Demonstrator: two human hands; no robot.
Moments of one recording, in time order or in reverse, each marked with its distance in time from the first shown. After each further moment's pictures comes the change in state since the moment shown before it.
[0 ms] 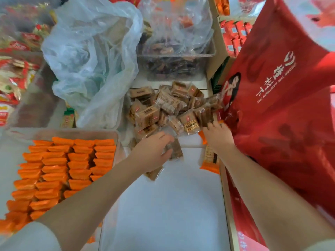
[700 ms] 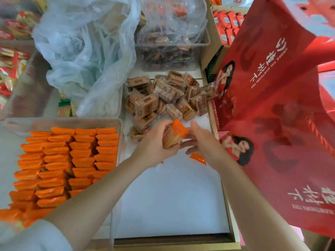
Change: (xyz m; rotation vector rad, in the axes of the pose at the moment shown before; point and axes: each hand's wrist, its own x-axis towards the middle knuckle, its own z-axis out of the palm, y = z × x) left_hand -0.029 0.011 0.006 -0.562 0.127 -0.065; right_hand -0.086 -0.060 -0.091 1.952 -0.238 0.340
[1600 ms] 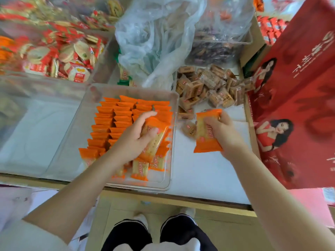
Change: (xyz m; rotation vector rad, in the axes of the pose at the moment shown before) left_hand -0.177 -0.044 -0.114 -0.008 0.155 -0.136; right_hand -0.072 0.014 0.108 0.146 0.154 -0.116
